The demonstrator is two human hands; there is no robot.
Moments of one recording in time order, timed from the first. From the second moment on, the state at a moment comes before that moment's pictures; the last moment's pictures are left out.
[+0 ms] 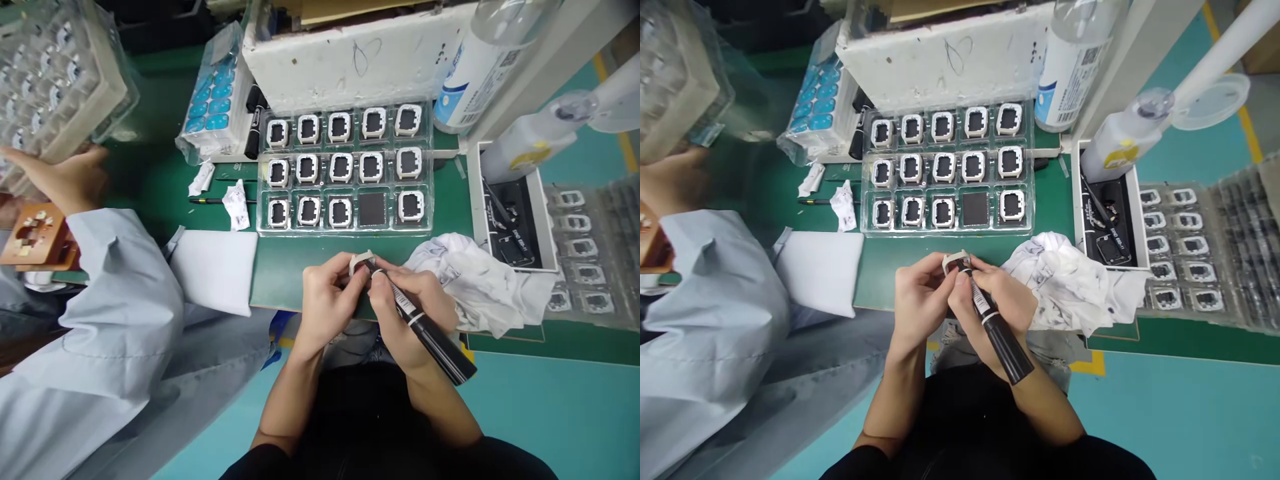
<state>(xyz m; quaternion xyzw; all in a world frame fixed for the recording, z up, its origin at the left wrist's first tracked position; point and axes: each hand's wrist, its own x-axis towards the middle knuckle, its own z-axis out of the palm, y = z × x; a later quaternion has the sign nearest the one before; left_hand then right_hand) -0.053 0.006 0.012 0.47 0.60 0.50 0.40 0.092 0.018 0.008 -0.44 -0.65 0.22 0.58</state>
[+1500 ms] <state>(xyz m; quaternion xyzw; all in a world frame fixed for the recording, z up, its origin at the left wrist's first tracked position) -0.068 0.015 0.020 0.38 0.51 0.53 0.56 0.088 0.018 -0.003 -0.36 -0.61 0.23 0.67</state>
